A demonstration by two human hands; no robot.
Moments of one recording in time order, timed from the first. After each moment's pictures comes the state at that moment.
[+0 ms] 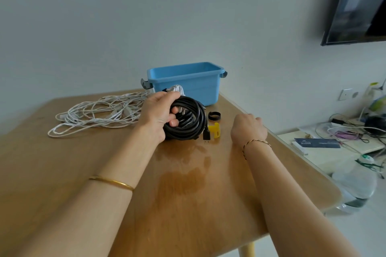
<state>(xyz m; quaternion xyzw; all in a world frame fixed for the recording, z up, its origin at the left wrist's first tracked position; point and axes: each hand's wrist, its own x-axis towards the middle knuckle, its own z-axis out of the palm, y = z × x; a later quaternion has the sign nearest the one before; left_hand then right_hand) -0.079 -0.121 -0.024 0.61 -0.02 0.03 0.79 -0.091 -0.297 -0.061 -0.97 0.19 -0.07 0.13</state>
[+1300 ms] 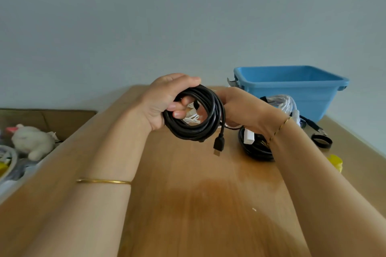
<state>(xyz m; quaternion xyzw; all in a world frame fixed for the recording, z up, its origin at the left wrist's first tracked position) -0.058 0.057 0.017 0.71 -0.08 0.01 0.70 -0.017 -0.107 0.003 -0.85 -0.32 0.06 0.42</state>
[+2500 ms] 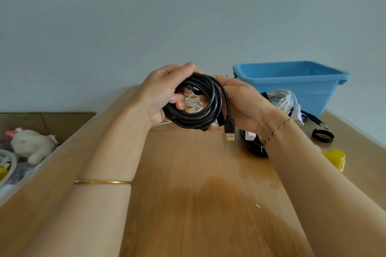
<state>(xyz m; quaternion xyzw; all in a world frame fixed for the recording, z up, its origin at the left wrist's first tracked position) -0.055 0.056 0.015 0.66 -0.09 0.07 0.74 -0.009 -0.101 -0.011 -0.59 -0.27 0.17 0.74</state>
